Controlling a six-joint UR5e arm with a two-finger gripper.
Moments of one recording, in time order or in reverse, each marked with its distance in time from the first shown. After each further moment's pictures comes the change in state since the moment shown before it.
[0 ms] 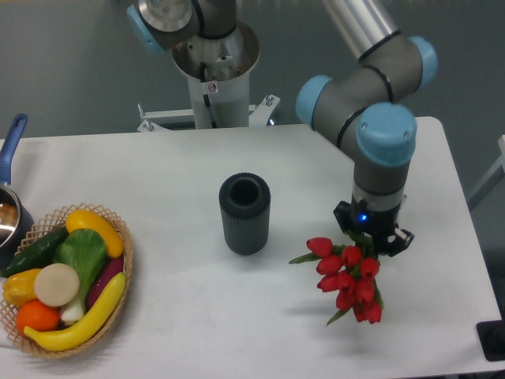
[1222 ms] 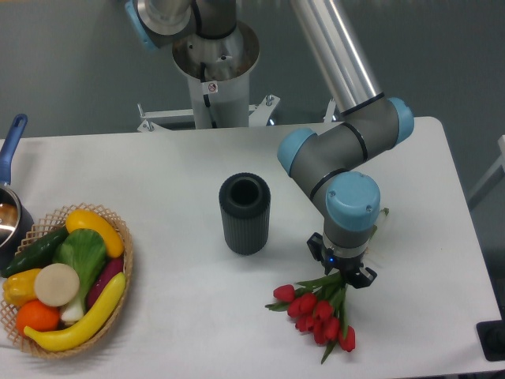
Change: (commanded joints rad) arm -0.049 -0.075 0.024 0.011 0.008 0.003
